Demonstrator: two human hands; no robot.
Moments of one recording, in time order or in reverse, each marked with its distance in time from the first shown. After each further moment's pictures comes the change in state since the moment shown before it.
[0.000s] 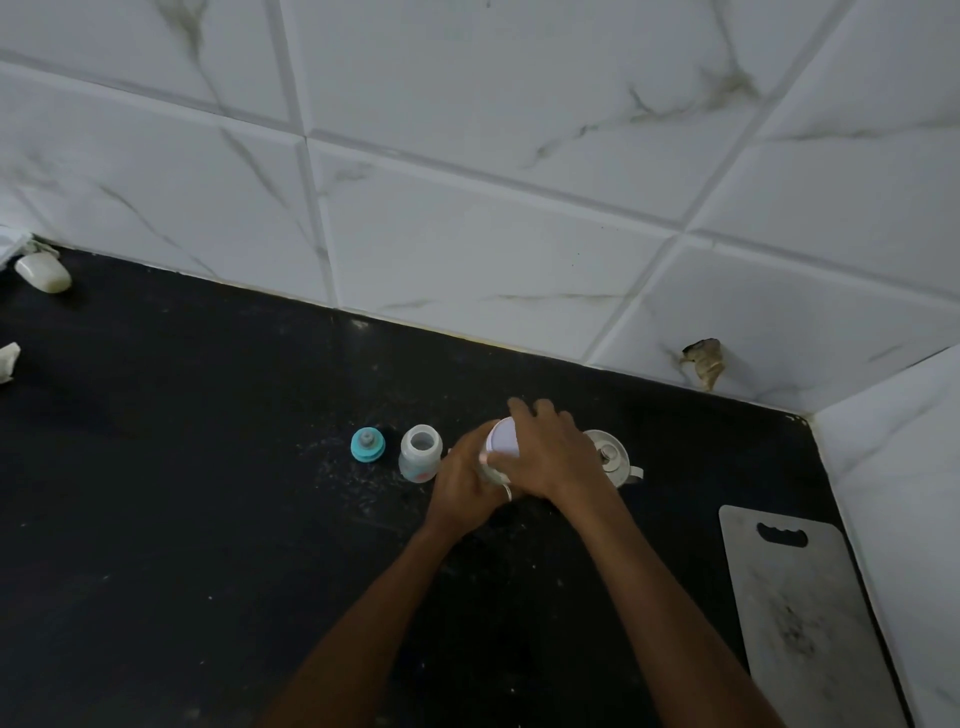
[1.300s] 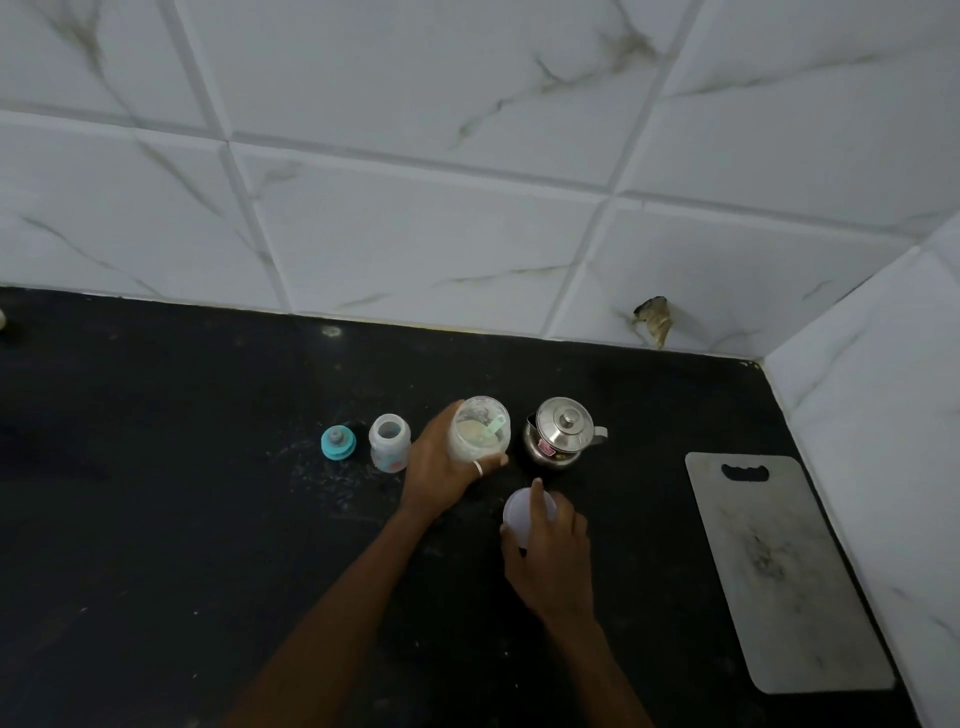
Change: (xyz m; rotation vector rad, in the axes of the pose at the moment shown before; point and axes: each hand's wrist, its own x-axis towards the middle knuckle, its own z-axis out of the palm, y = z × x) left_hand 0.001 0.010 -0.003 0.072 -0.037 0.000; right_hand -0.102 0.033 0.152 0.393 0.276 0.302
